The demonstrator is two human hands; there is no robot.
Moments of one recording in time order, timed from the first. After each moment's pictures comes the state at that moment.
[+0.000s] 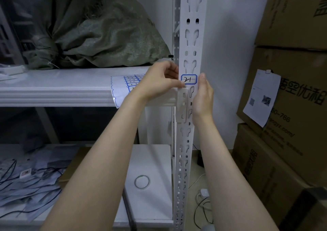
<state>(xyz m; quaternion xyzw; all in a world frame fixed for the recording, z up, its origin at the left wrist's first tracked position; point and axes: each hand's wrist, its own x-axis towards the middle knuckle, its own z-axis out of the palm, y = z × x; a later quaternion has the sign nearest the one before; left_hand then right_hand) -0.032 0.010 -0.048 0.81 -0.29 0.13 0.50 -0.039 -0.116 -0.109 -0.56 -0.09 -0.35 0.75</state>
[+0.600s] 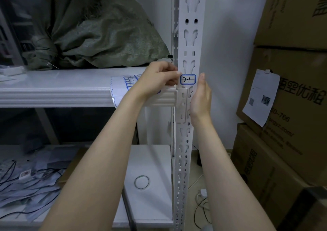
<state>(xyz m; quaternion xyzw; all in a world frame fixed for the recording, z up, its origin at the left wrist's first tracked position) -0.032 0.011 -0.046 0.77 -0.28 0.11 0.56 -0.039 -0.111 -0.110 -0.59 -0.07 -0.37 0.71</state>
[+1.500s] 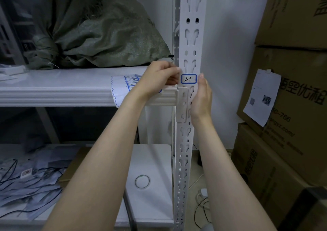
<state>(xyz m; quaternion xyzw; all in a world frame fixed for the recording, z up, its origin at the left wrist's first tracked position) -0.038 0.008 -0.044 0.77 -0.27 0.10 0.57 -0.045 -0.108 -0.108 -0.58 -0.07 -0.36 0.73</state>
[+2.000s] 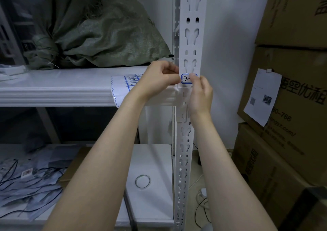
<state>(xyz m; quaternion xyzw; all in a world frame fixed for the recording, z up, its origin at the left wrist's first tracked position) -0.039 0.012 -0.046 0.79 -0.29 0.12 0.53 -0.042 -0.108 -0.103 -0.58 -0.03 -0.37 0.72</state>
